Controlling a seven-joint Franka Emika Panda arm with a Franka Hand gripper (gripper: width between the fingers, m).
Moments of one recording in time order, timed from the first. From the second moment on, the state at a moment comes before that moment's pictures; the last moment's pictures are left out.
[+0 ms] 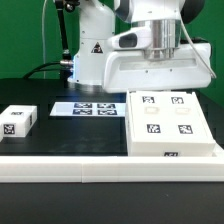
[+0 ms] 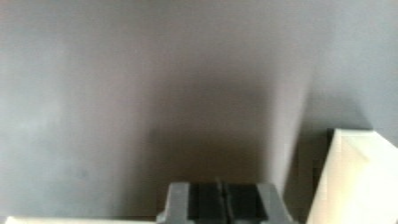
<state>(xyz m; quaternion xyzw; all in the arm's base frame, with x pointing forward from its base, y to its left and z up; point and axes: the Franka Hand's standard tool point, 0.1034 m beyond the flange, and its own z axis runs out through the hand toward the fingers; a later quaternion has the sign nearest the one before) 0.500 0.086 0.058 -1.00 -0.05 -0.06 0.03</state>
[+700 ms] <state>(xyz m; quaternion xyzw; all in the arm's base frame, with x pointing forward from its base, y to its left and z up) 0.502 0.081 0.056 -1.00 -0.06 -0.06 0.02</state>
